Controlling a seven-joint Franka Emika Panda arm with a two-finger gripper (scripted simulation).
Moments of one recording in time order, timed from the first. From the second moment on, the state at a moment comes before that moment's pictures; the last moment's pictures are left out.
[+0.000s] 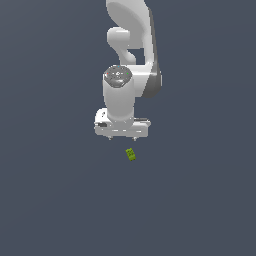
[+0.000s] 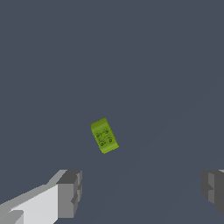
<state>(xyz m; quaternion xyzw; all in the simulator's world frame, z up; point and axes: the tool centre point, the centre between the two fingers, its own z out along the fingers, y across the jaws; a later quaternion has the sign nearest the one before) -0.002 -0.023 0.154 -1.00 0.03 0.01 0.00</state>
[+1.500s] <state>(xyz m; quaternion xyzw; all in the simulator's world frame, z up) 0.003 -0.018 0.109 -1.00 -0.09 0.00 -0.01</state>
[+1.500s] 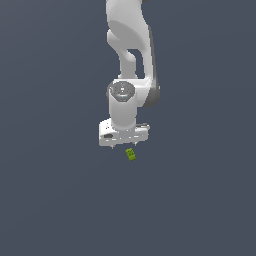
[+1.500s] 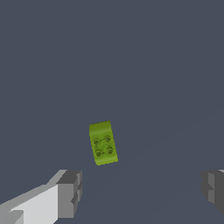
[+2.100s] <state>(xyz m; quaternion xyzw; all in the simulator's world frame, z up) -0.003 0.011 0.064 -0.98 -0.19 0.00 0.00</state>
